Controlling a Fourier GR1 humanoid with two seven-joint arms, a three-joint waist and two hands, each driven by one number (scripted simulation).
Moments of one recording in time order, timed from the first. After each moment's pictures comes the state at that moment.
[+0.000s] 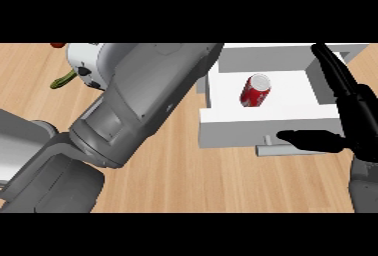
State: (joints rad) left arm -1.64 0.00 -0.32 -0.30 0.61 0.66 0.01; right arm -0.30 -0.32 0.03 -1.84 0.61 0.05 0.11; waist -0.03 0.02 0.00
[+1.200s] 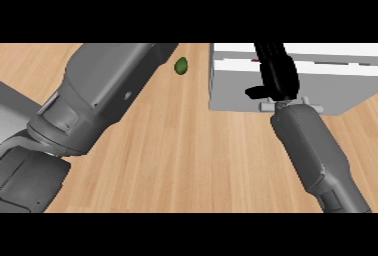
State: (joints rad) left arm -1.54 0.13 -0.29 -0.41 0.55 0.57 0.08; right arm -0.76 -0.17 0.05 -0.84 1.04 -0.49 -0.04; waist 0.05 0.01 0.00
